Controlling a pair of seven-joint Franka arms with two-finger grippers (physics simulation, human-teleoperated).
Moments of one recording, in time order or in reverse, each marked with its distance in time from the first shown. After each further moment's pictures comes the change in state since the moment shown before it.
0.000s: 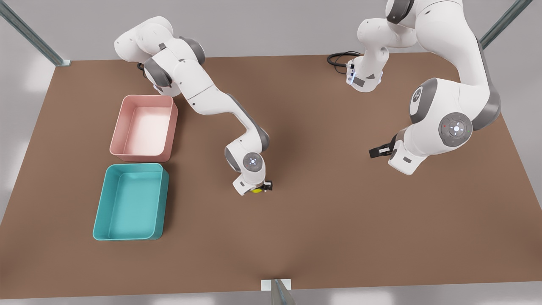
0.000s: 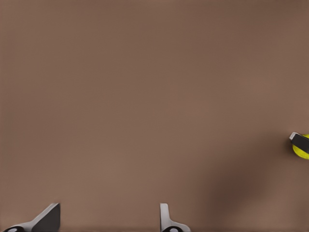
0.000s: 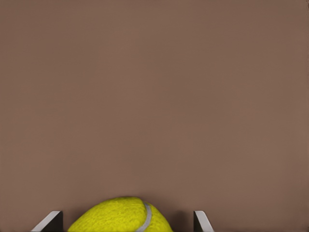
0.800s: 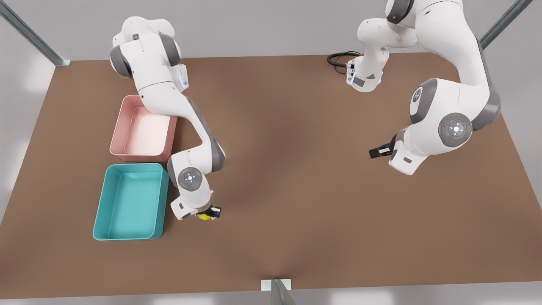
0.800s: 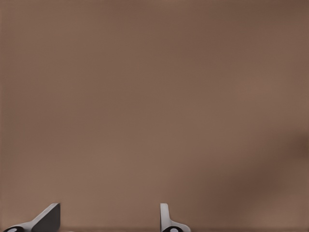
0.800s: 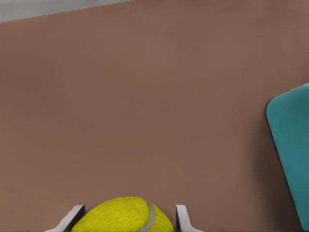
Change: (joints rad) left arm 0.000 0.001 0.000 0.000 0.000 -0.003 -0.024; right arm -0.253 -0.191 -0.088 0.006 -0.095 -0.103 -0.200
